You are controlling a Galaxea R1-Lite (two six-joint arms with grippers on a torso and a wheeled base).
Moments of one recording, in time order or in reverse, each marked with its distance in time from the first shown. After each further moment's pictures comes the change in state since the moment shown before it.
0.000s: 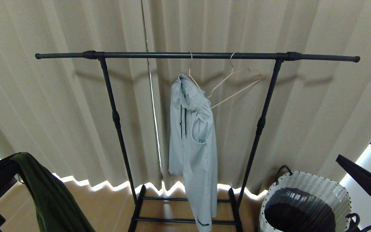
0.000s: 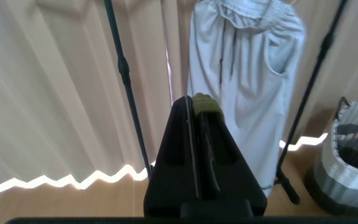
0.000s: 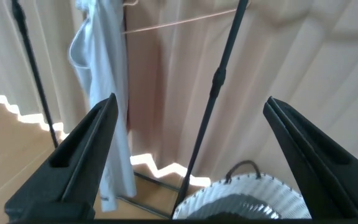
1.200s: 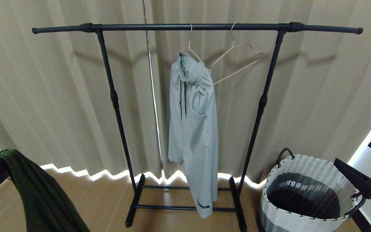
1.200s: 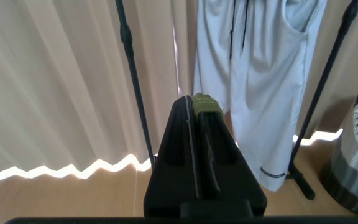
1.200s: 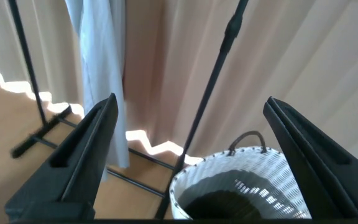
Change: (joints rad) left arm 0.029 -0.033 -0.004 -0.003 0.001 0.009; right arm 0.000 0.013 0.010 -0.003 0.002 -0.042
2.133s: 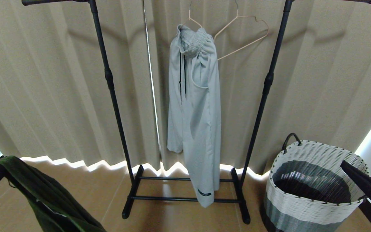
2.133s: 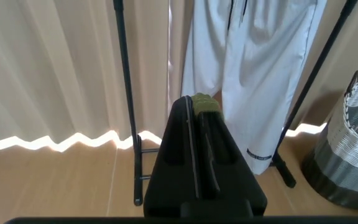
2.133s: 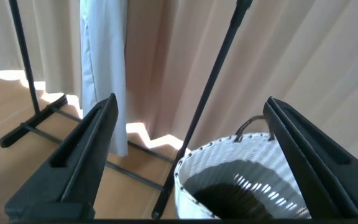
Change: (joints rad) left arm 0.010 -0.028 -0.012 0.084 -0.001 -0.104; right arm 0.000 -0.067 0.018 0.006 -0.001 -0.056
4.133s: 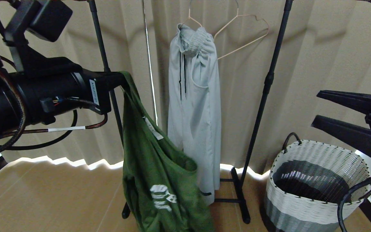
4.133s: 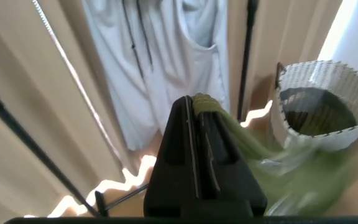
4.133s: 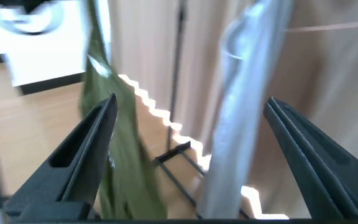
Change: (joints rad) left arm -0.310 0.637 -0.699 0.086 -0.049 0.130; right arm 0.328 0.168 -0.489 0.244 0.295 0.233
